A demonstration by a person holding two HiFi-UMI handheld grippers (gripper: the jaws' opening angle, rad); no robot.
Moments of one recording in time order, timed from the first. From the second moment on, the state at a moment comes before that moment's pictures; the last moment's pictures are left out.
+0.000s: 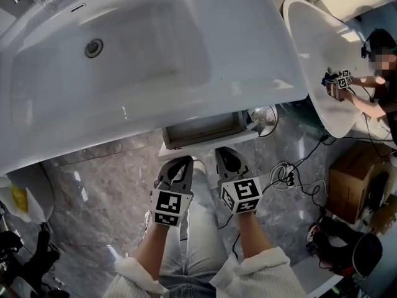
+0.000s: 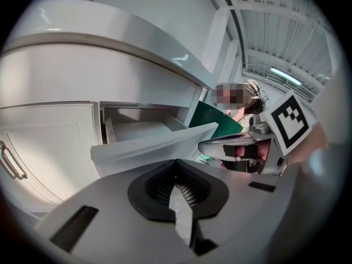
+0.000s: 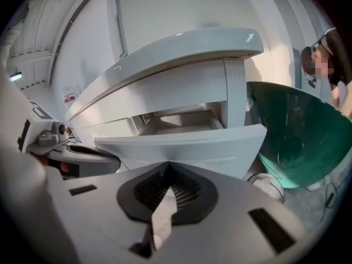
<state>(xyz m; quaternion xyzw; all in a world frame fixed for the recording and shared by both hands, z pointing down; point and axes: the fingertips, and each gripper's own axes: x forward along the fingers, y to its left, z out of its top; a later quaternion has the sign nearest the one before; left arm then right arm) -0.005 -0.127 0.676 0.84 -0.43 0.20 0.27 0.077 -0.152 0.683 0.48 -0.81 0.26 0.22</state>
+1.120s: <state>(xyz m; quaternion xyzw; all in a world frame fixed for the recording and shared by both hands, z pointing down) -0.018 -0.167 0.677 0.82 -0.47 0.18 0.26 0.067 -0.187 0.676 0.49 -0.82 0.24 0.19</state>
